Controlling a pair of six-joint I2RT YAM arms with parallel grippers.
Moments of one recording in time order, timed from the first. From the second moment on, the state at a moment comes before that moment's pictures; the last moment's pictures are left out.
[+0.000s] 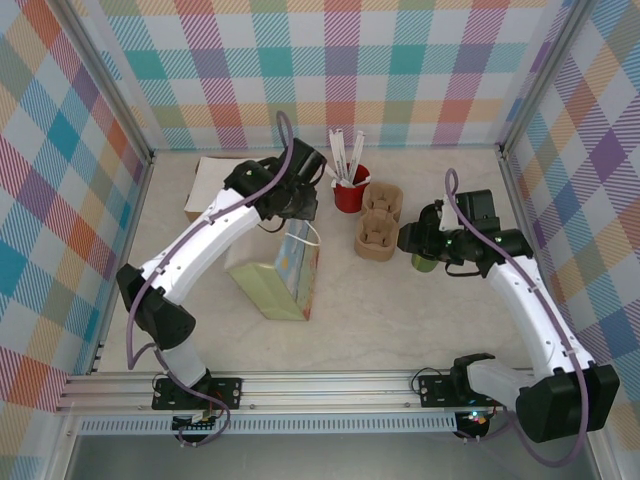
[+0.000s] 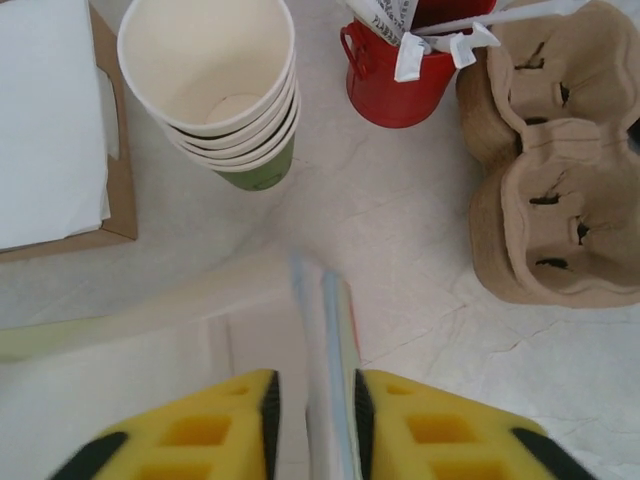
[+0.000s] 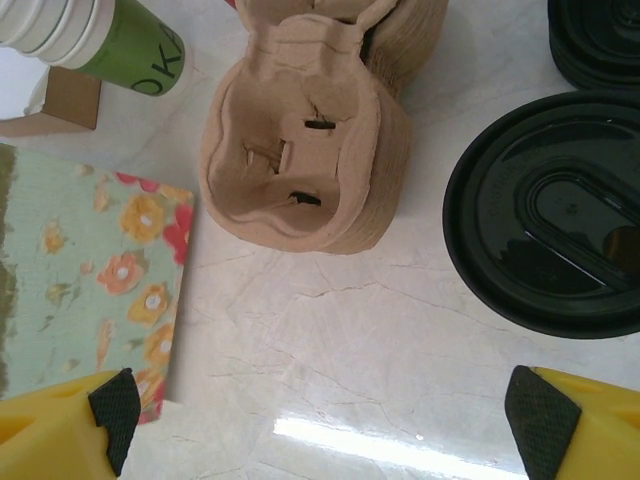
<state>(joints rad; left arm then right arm) -0.72 1.73 1.92 -1.18 -0.27 -0.40 0.19 1.12 1.04 -0.86 -0.32 0.36</state>
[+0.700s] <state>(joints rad) -0.72 1.46 1.89 -1.15 -0.31 -0.35 0.19 1.50 1.41 -0.98 -0.35 0.00</state>
